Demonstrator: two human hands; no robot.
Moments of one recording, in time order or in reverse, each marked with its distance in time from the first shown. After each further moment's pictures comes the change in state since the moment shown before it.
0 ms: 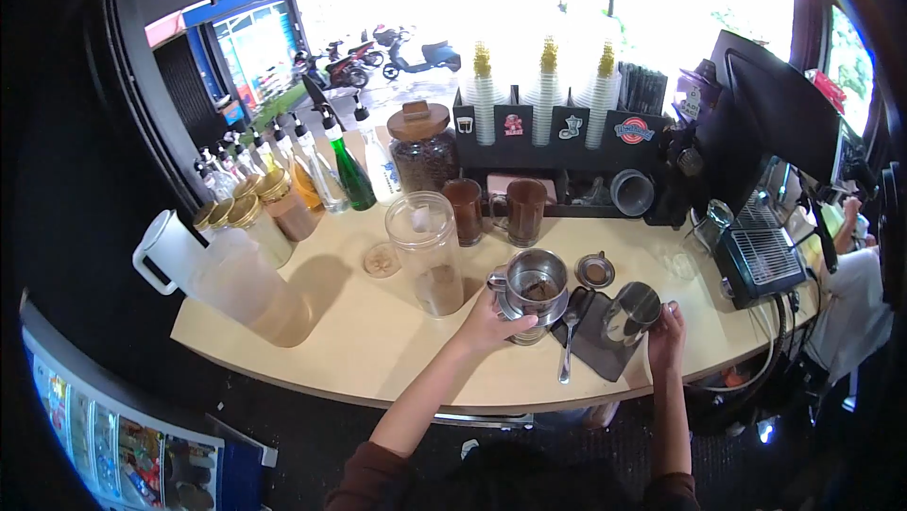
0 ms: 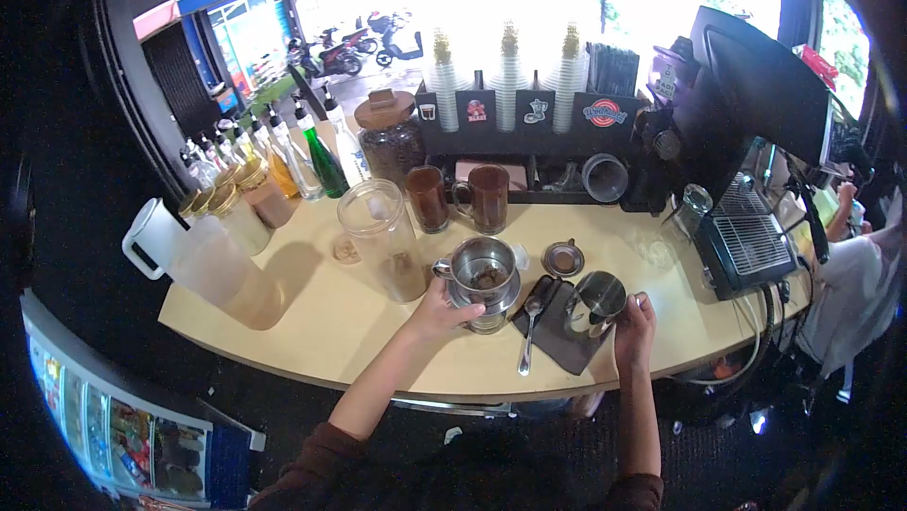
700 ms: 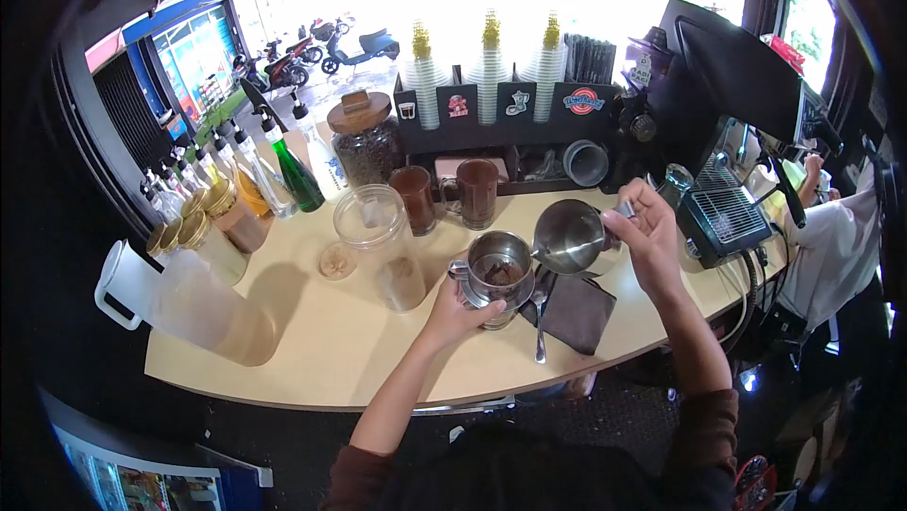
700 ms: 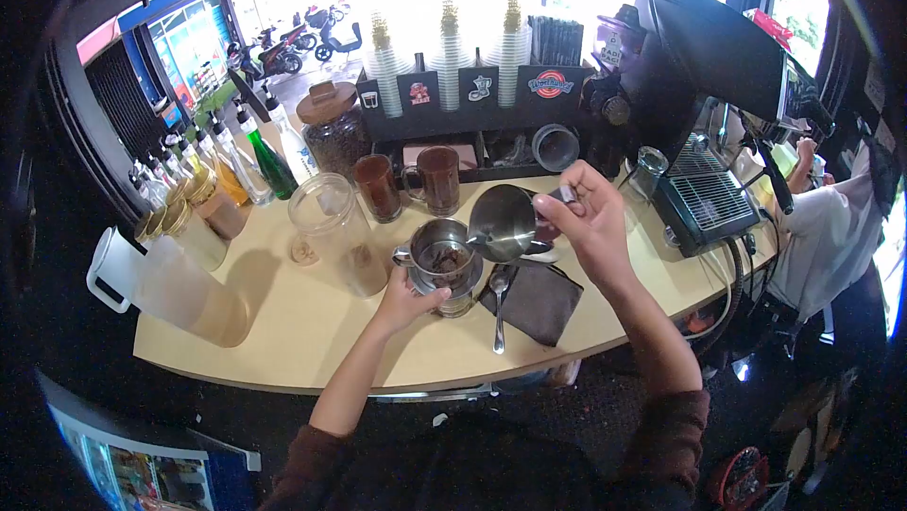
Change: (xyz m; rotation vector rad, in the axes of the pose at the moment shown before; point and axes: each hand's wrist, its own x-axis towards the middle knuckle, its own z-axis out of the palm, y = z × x) left_hand -0.001 0.012 0.005 -0.008 0.009 -0.135; right_hand 0.026 -0.098 0.160 -0.464 -0.347 -0.158
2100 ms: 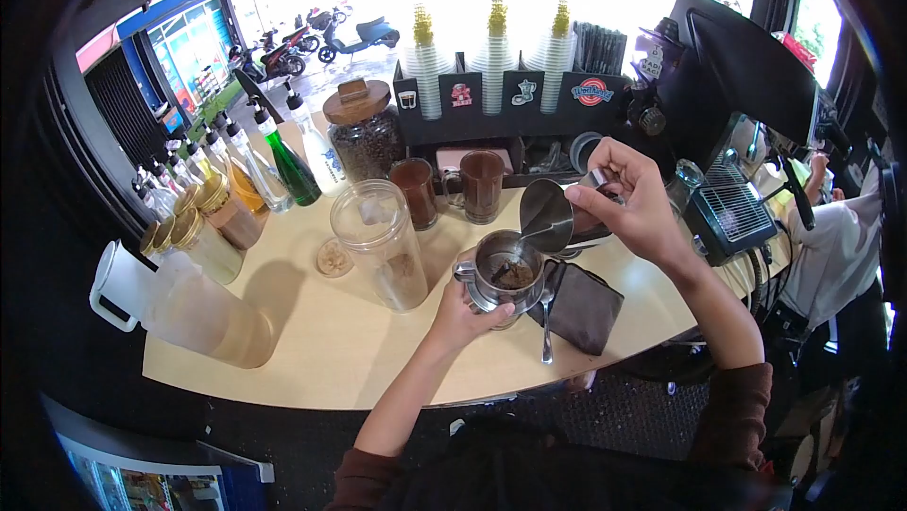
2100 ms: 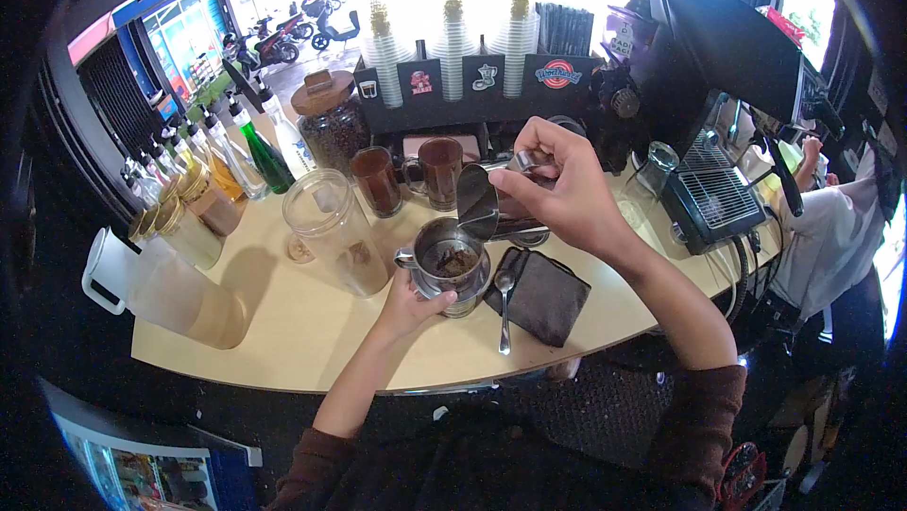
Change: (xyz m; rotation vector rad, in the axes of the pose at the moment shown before) left_hand 0.002 -0.007 0.000 0.010 -0.033 0.149; right_hand 0.045 -0.015 0.026 -0.381 -0.222 -0.049
